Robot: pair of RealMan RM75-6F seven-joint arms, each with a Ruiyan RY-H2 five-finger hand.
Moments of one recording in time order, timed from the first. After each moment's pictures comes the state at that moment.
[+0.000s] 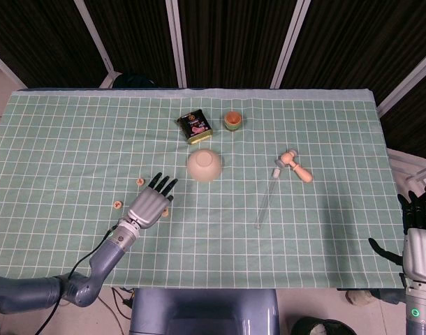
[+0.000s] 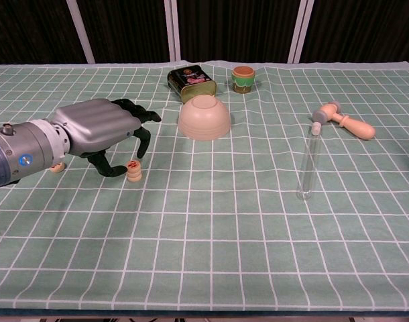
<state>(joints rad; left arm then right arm) -0.82 -1.60 -0.05 -1.49 1.07 0.98 0.77 0.03 -1.22 0.17 -1.65 -1.37 1.59 -0.15</state>
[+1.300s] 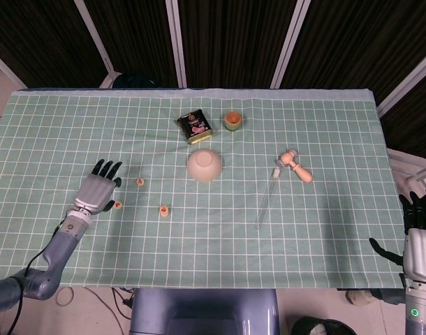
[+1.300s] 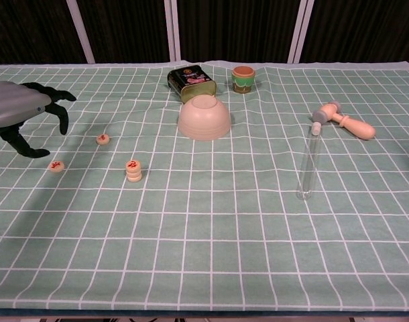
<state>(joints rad) -0.68 -1.45 -0.03 -1.33 1.14 0.98 0.47 0.02 -1.23 0.17 -1.66 -1.36 1.59 -0.17</state>
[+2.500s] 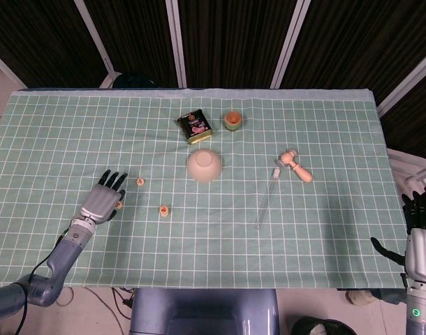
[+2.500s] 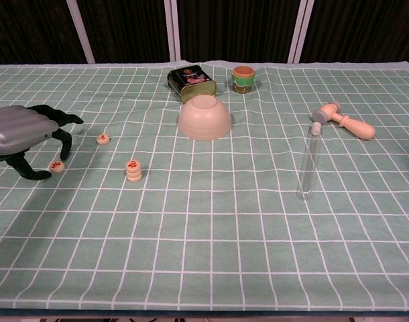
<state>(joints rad) -0.64 -1.52 -0.01 -1.26 1.22 0.96 0.49 0.02 -1.22 0.18 -1.66 -1.35 1.60 -0.16</state>
